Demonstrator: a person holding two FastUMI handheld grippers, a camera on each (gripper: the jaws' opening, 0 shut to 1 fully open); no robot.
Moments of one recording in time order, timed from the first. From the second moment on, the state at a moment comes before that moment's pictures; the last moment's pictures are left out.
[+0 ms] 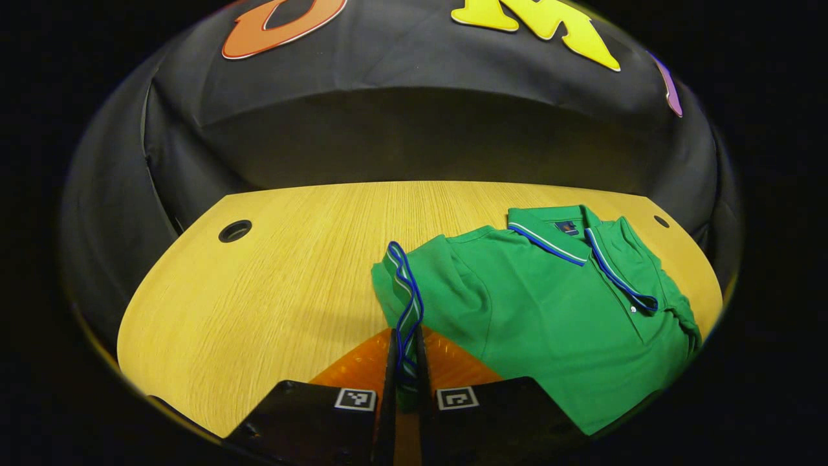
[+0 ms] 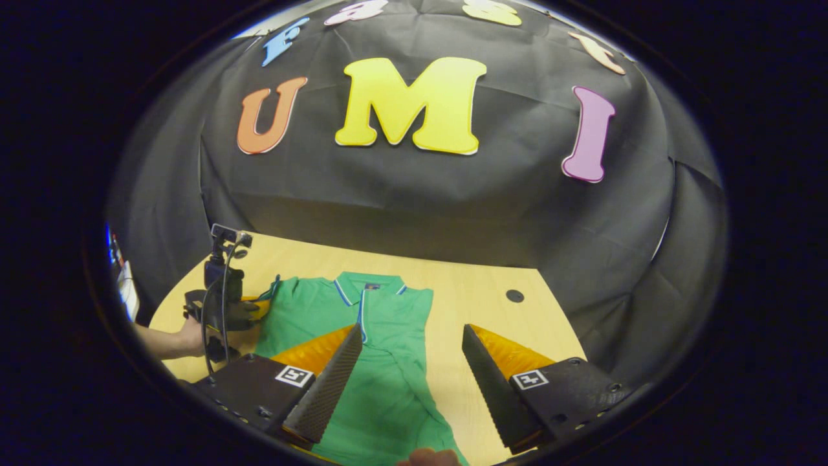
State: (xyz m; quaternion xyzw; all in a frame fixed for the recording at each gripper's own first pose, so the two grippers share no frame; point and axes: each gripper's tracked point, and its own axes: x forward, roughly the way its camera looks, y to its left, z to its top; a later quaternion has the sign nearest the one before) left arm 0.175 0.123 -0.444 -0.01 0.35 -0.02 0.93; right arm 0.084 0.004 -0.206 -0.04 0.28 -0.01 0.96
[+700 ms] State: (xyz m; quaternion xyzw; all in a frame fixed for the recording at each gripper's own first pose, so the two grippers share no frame) left arm 0.188 0.070 -0.347 -0.03 0.30 -0.04 0.95; right arm 0.077 -0.020 -0.187 -0.01 0.25 -0.02 0.97
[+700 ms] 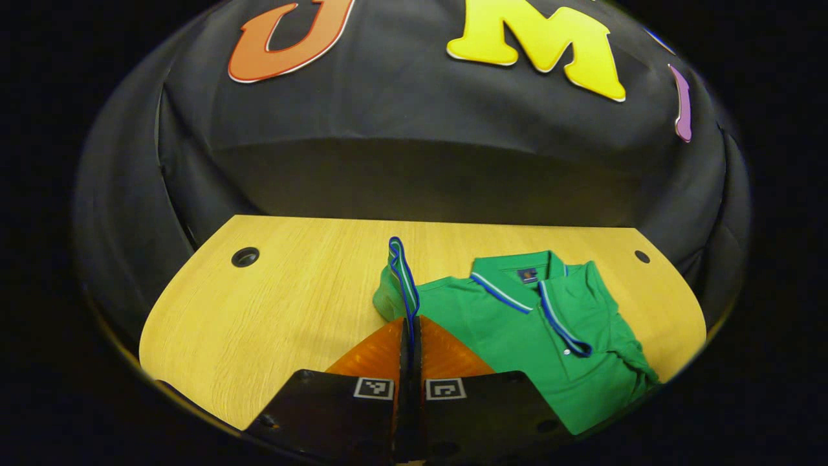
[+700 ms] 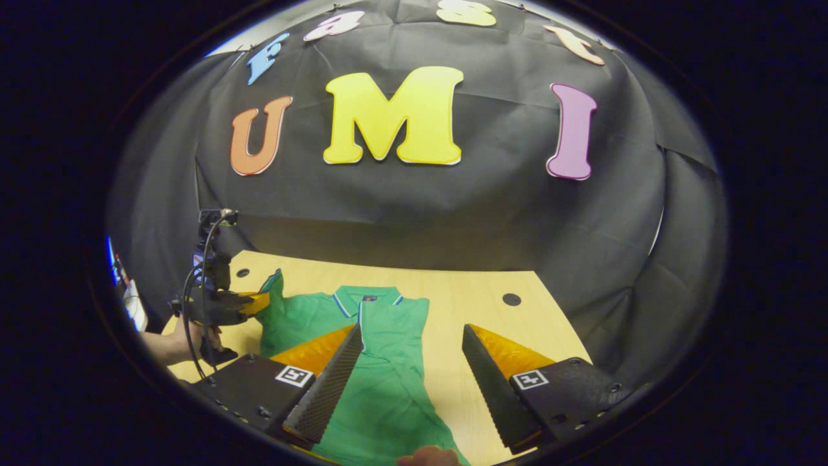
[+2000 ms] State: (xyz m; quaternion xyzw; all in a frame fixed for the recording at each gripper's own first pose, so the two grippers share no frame) left arm 0.125 -0.009 -0.235 -0.03 0.23 -0.02 0.97; right arm 0.032 -0.065 -0.170 -0.01 0.23 0.02 0.97
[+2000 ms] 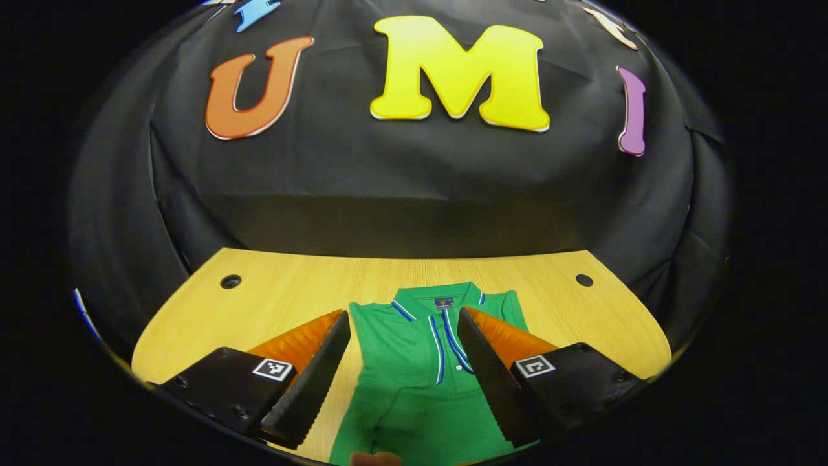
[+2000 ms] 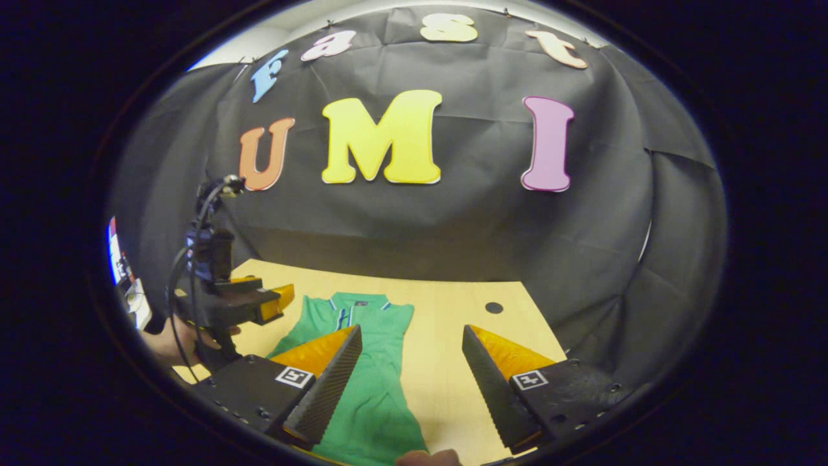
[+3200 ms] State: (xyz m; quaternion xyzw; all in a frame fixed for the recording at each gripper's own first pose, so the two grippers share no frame) left arm -0.190 0.046 -0.380 -0.03 0.51 -0.07 0.86; right arm -0.129 -0.109 -0.357 -0.10 0.48 0.07 0.87
